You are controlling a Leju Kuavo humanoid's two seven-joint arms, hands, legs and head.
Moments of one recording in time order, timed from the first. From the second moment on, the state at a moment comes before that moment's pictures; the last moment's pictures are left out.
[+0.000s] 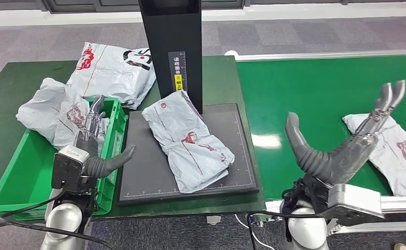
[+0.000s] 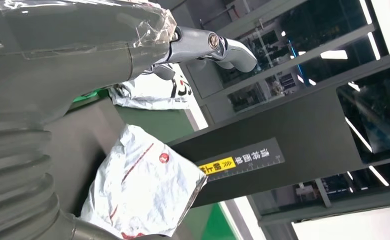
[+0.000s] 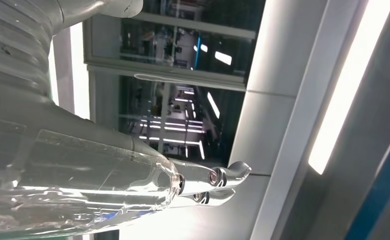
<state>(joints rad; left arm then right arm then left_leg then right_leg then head) -0.17 -0.15 -0.19 -1.57 -0.36 0.01 -0.25 -0.03 0.19 0.20 -1.98 0.49 -0.67 -0.43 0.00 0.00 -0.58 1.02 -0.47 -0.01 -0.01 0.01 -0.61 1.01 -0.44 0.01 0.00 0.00</state>
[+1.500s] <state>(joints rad) -0.71 -0.30 -0.74 -0.44 -0.98 -0.02 -0.19 -0.04 0.22 0.00 -1.78 0.31 -0.52 -0.45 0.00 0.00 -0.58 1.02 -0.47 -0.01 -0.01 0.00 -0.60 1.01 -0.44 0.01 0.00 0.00</state>
